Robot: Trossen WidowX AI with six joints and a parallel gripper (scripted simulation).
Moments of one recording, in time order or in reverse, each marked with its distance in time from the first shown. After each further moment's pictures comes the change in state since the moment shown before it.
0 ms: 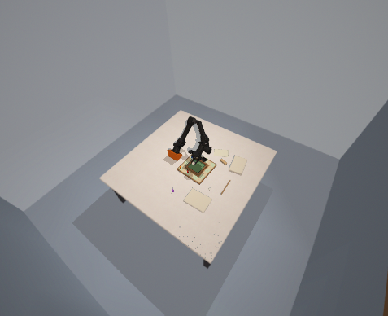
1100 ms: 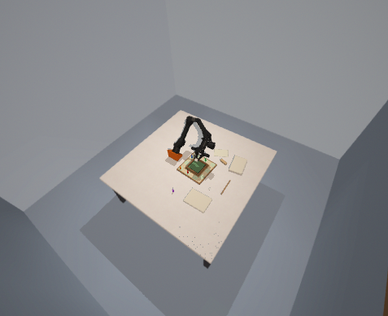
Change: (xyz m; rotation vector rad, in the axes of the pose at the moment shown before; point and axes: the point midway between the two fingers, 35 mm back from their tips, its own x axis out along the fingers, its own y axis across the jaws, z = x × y) arm -0.043 0.009 -0.004 0.027 -0.144 0.065
